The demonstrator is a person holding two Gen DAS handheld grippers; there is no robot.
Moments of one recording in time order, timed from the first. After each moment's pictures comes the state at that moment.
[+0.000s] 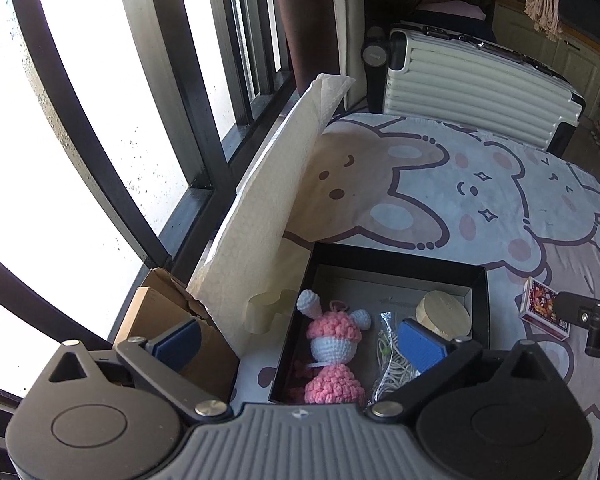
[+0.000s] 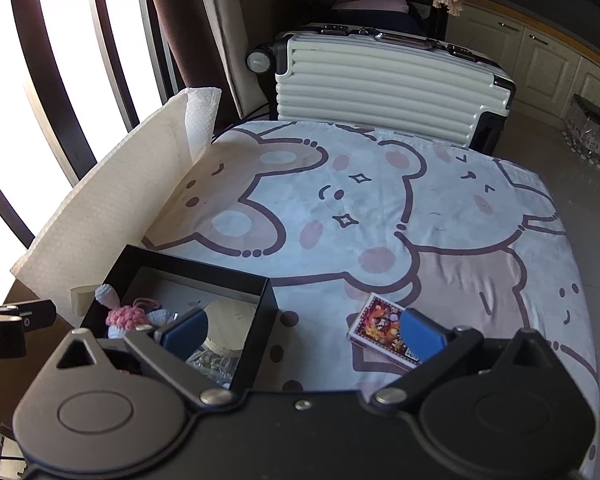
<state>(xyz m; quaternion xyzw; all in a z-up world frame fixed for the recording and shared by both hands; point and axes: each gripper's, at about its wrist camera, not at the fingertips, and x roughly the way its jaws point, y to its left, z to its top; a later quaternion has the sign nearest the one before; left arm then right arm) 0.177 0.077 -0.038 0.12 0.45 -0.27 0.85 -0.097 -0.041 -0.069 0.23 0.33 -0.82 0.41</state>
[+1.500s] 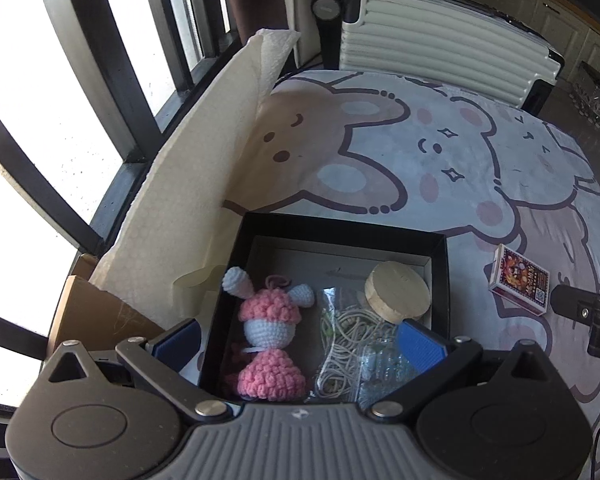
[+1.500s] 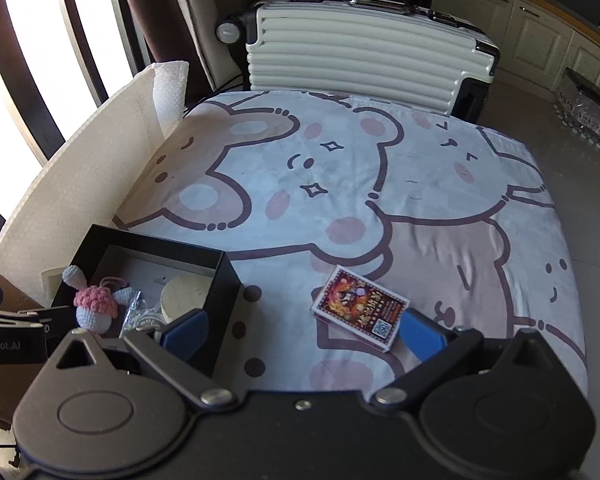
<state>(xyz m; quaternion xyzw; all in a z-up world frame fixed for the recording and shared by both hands) 0.169 0.023 -0.061 0.14 0.50 -0.31 0.80 -0.140 -0.027 -0.062 0.26 0.35 -0.81 0.39</state>
